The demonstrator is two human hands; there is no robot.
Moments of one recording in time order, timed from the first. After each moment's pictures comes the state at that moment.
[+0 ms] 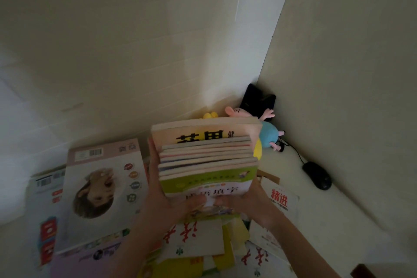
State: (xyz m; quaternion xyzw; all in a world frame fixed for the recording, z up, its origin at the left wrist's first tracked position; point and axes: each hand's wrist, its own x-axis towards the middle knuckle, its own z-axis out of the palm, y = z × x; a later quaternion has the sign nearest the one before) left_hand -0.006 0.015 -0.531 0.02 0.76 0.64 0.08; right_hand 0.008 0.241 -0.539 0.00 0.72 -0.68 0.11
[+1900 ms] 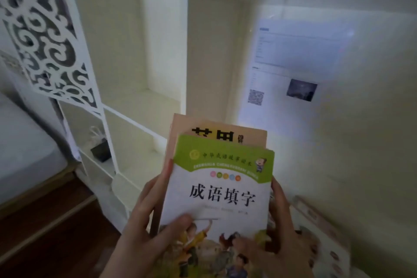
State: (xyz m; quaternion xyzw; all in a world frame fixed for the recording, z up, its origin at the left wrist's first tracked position) left_hand 0.250 -0.177 -0.400 -0.22 0.70 0.52 -0.44; right_hand 0.072 -0.049 -0.403 -0.42 0.60 -0.62 0.29
